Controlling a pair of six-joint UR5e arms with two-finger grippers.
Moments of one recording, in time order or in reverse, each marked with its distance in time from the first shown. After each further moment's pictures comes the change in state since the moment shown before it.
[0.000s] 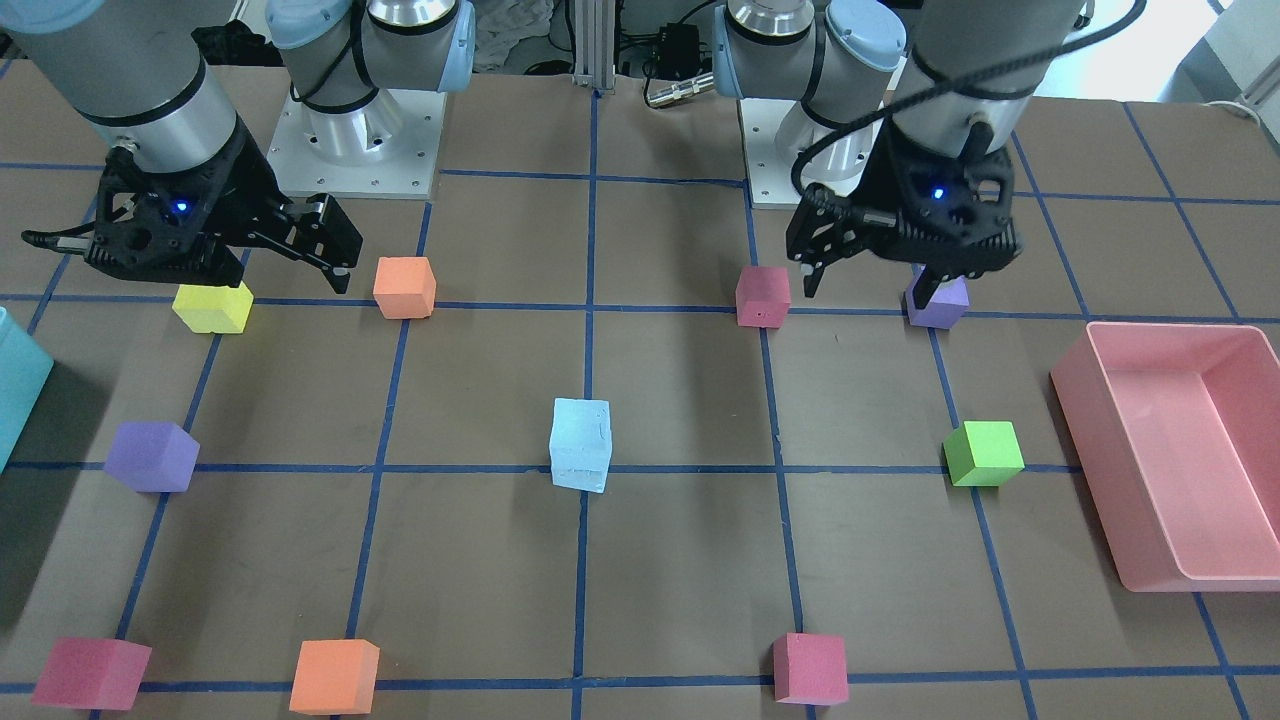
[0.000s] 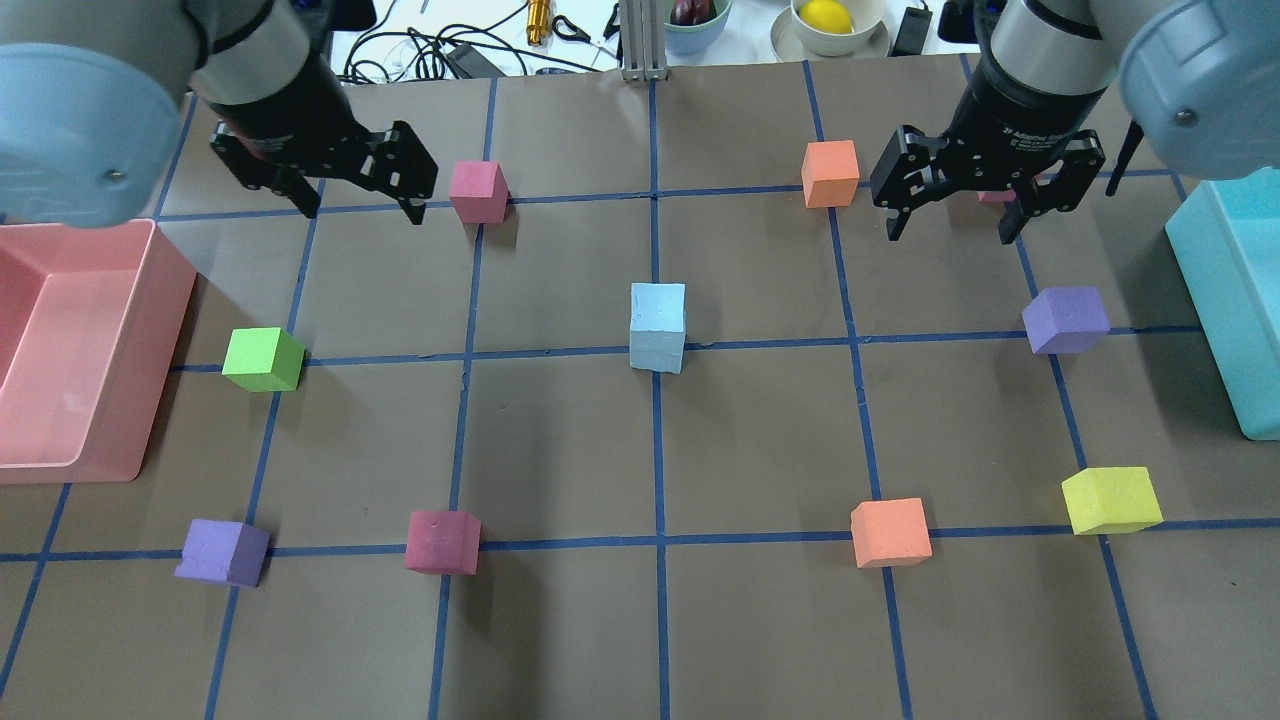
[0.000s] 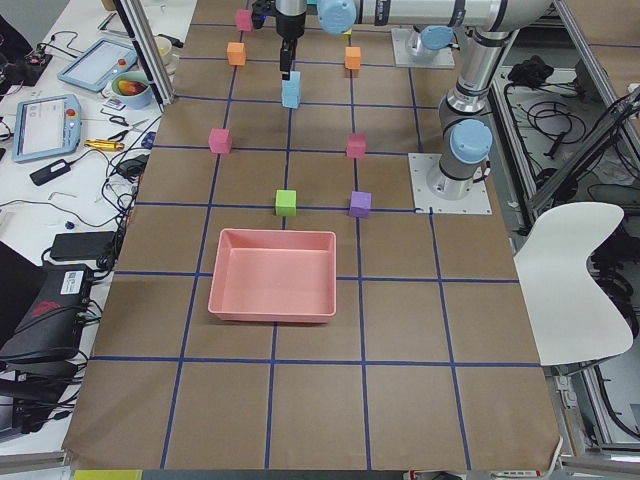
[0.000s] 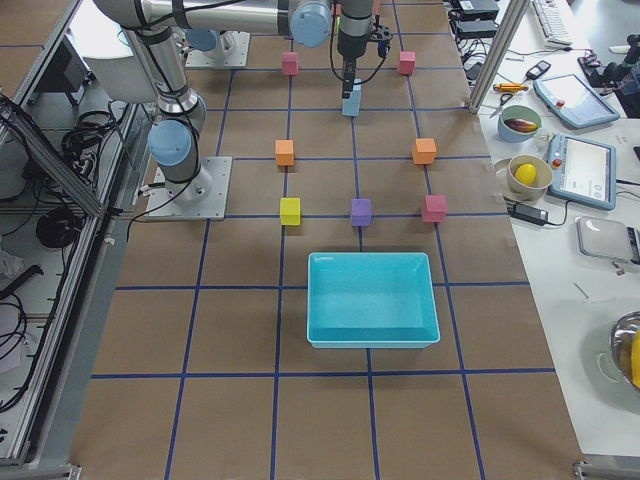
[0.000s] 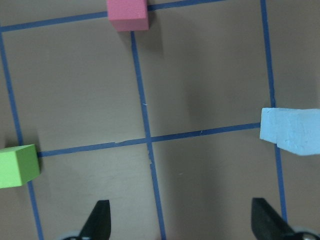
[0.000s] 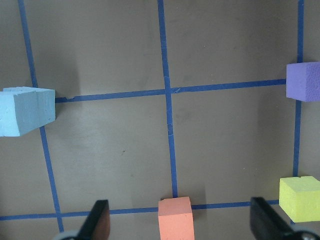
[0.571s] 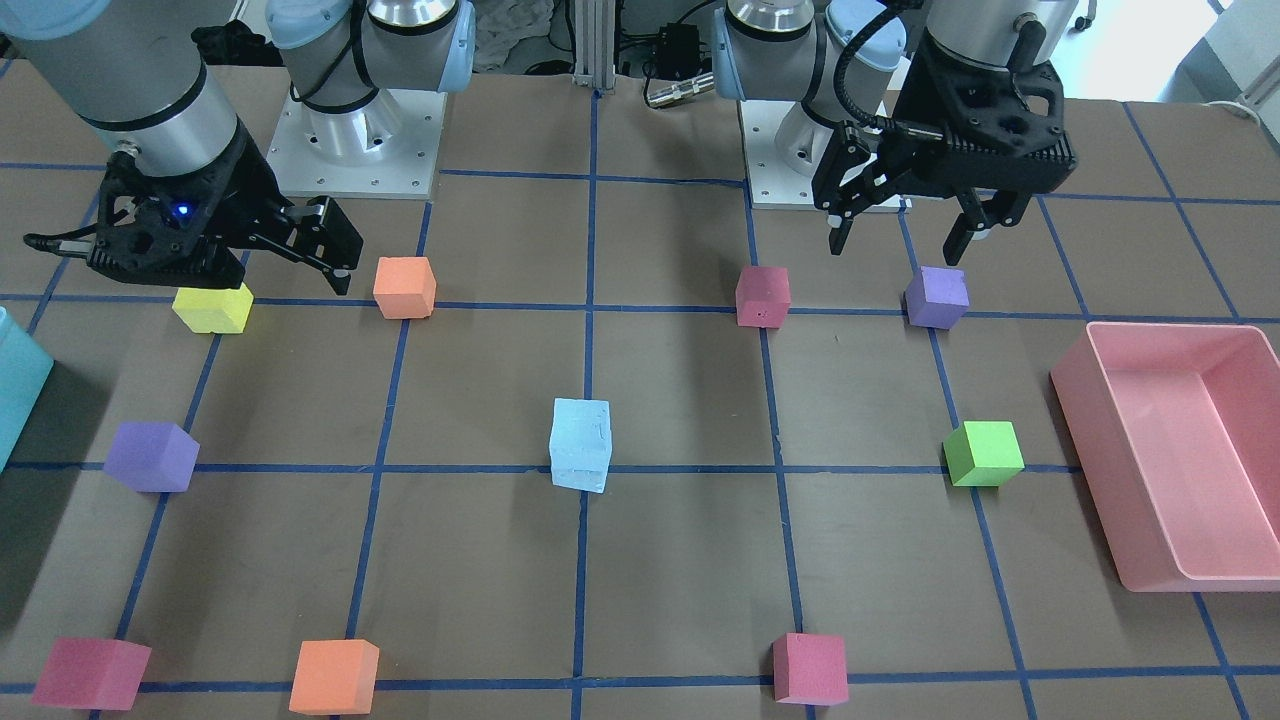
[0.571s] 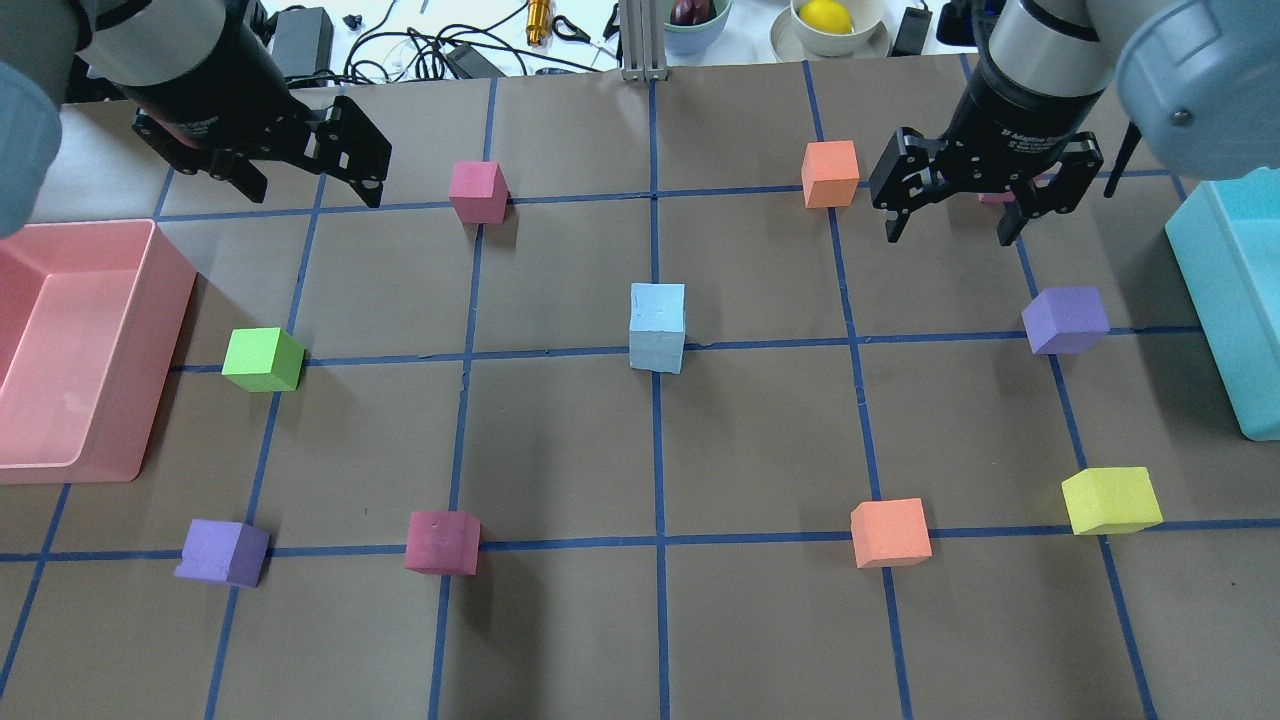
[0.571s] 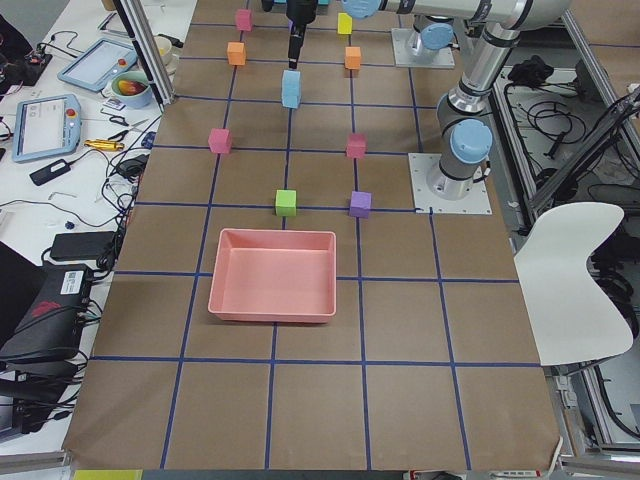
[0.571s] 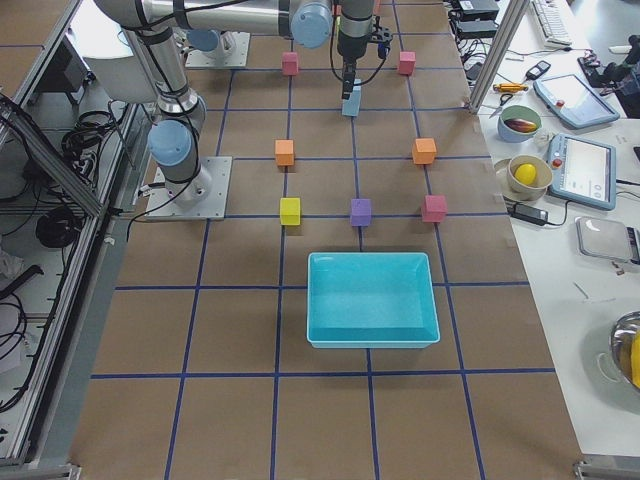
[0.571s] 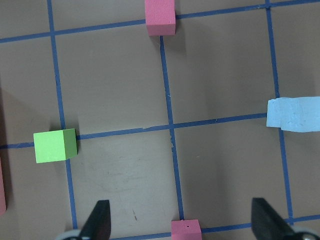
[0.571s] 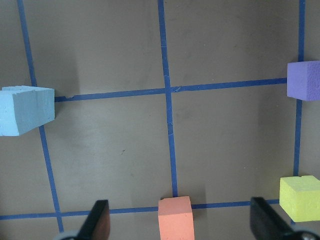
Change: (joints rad) left arm 0.012 0.033 0.014 0.009 -0.007 -0.002; right arm -0.001 0.005 0.001 0.002 0.001 0.000
